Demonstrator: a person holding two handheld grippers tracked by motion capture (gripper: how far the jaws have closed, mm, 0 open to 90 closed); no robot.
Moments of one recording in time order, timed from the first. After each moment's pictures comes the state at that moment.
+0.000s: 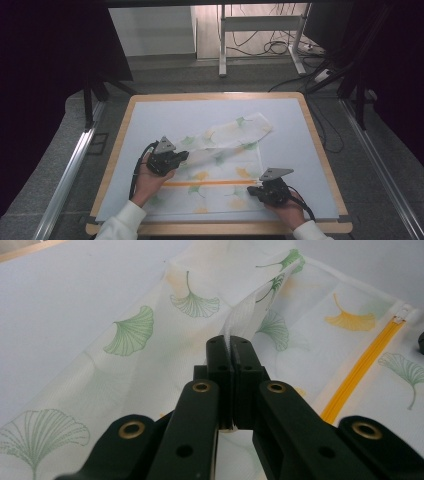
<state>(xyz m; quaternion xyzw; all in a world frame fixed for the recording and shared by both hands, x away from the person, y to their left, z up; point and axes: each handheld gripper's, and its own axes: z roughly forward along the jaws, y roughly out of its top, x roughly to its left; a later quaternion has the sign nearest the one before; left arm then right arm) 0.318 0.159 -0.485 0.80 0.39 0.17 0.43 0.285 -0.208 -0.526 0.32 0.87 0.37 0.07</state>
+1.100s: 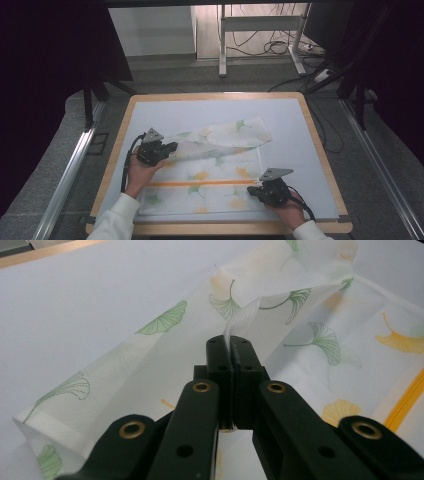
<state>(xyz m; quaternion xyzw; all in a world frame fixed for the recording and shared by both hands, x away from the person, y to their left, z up) 0.343 0.192 -0.484 0.77 0.43 0.18 0.43 0.285 -0.208 -0.526 0.32 0.87 0.37 0.07</state>
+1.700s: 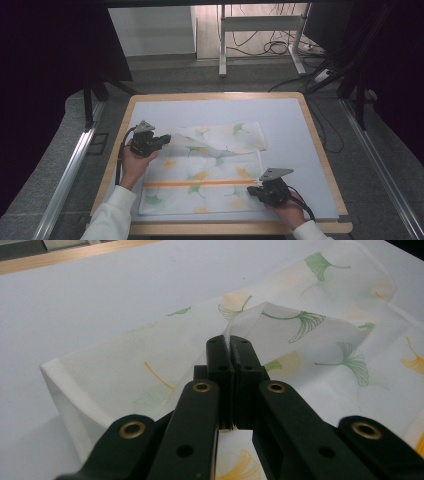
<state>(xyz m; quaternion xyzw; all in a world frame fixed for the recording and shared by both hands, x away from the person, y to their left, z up) 0.366 0.218 -0.483 0.75 0.46 0.16 0.44 0.286 -0.208 -0.526 0.32 0.87 0.37 0.07</state>
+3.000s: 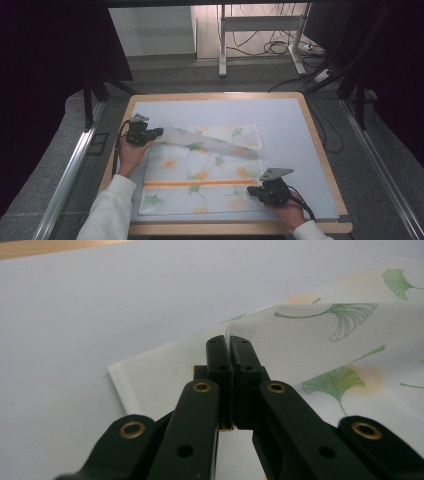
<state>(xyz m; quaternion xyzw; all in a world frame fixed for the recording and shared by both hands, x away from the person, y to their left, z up) 0.410 0.250 -0.504 0.73 0.51 0.16 0.42 0.286 -0.208 -0.526 0.32 0.87 0.37 0.06</state>
